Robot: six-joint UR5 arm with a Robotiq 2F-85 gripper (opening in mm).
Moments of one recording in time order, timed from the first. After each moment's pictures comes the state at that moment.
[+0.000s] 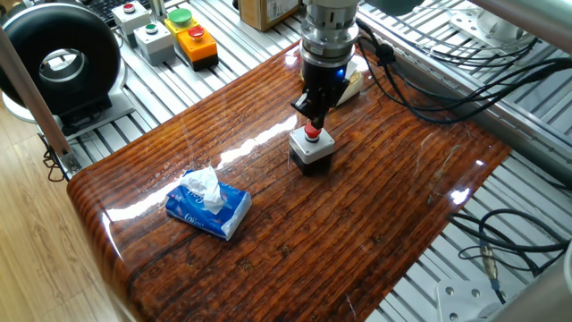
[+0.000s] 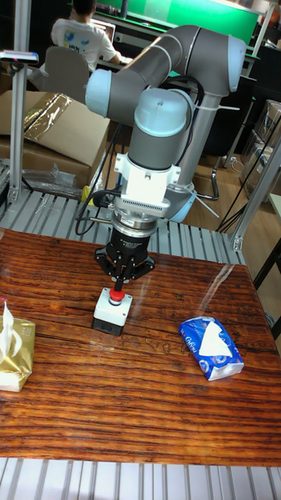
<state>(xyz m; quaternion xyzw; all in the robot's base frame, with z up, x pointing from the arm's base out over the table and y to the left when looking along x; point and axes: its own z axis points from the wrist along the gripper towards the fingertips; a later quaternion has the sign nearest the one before) 0.500 -0.016 0.103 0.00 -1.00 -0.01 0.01</state>
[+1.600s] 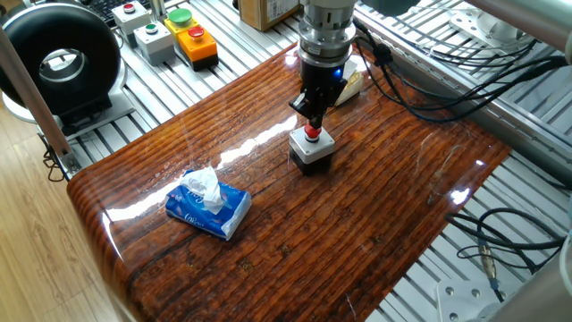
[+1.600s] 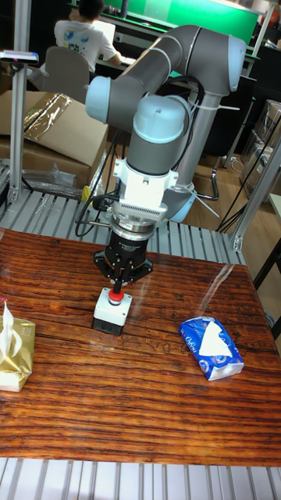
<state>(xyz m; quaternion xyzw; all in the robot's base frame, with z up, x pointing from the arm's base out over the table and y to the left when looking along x) 0.492 -0.019 0.104 -0.01 -1.00 -0.01 0.02</state>
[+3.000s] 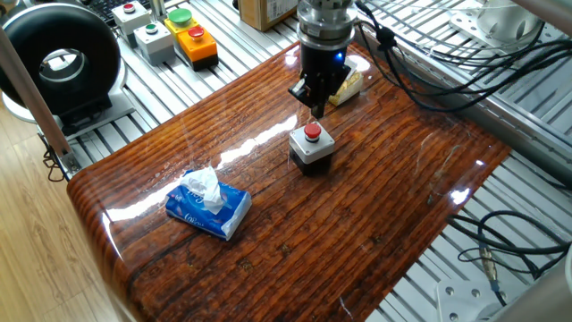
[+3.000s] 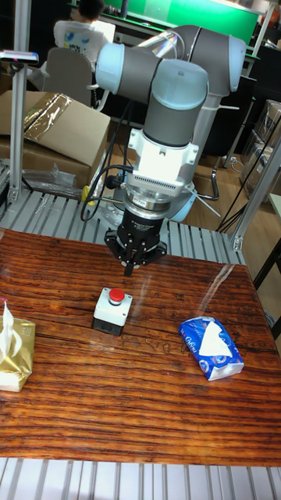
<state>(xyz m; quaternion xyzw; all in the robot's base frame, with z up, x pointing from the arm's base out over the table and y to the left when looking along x) 0.502 -0.003 0.152 -0.04 -1.00 -0.01 0.02</state>
